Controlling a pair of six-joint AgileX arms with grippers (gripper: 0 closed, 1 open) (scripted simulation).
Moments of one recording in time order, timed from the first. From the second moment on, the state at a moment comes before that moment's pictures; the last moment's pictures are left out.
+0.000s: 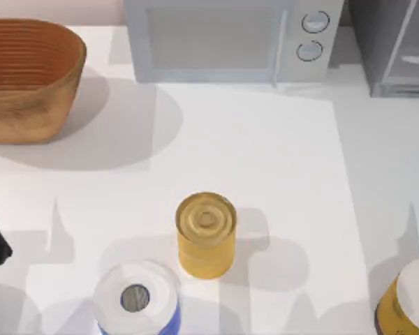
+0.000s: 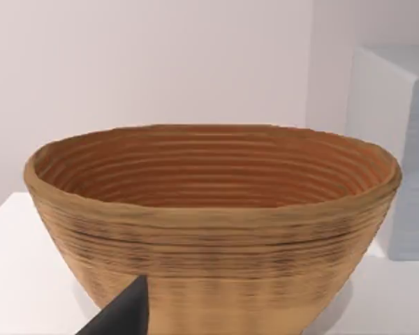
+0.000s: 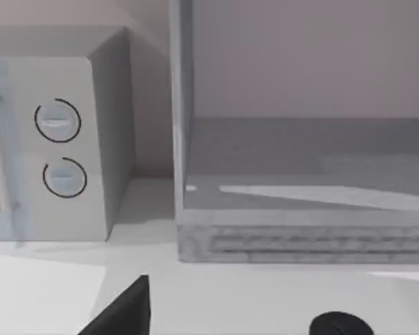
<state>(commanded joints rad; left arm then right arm) 0.00 0.00 0.00 0.00 0.00 0.00 0.00 0.00 0.00 0.00 0.00 0.00</state>
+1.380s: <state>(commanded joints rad) 0.00 0.00 0.00 0.00 0.00 0.00 -0.65 1.57 0.62 -0.29 -1.05 -1.24</state>
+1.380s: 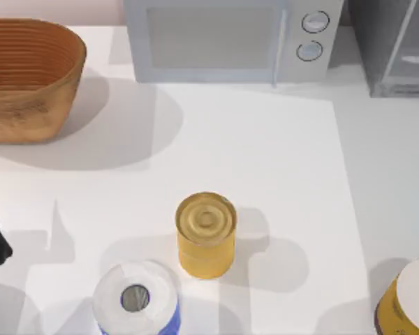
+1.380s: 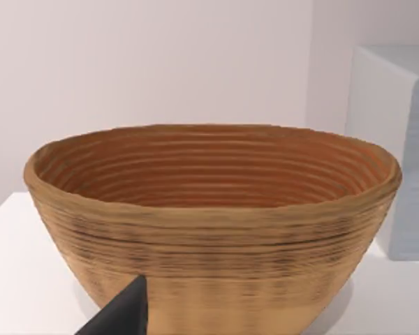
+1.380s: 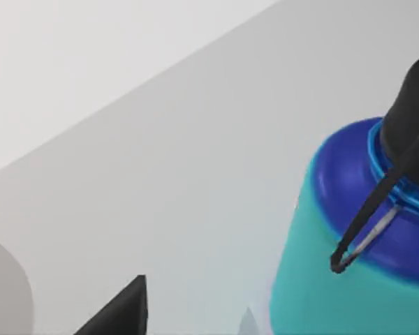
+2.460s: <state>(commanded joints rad) 0.00 0.00 0.00 0.00 0.00 0.00 -0.63 1.73 0.65 -0.09 -1.14 -1.14</state>
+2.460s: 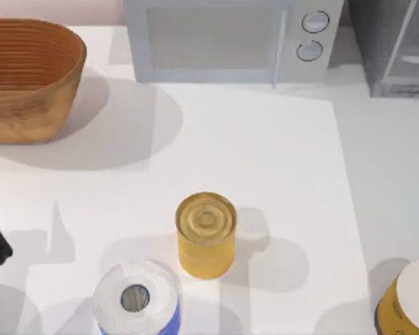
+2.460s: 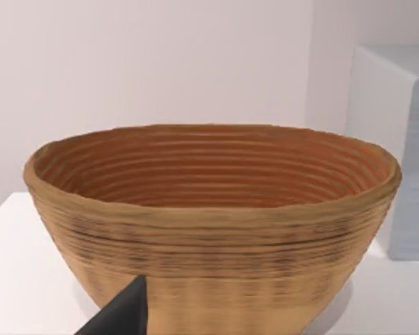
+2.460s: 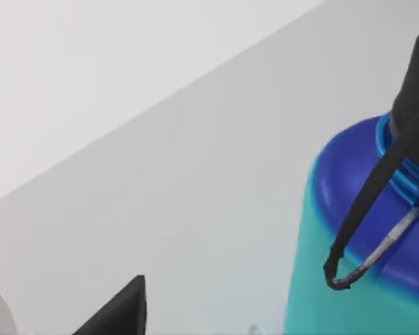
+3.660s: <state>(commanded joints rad) 0.00 0.00 0.00 0.00 0.00 0.00 -0.51 1.82 0.58 0.28 -1.08 -0.90</state>
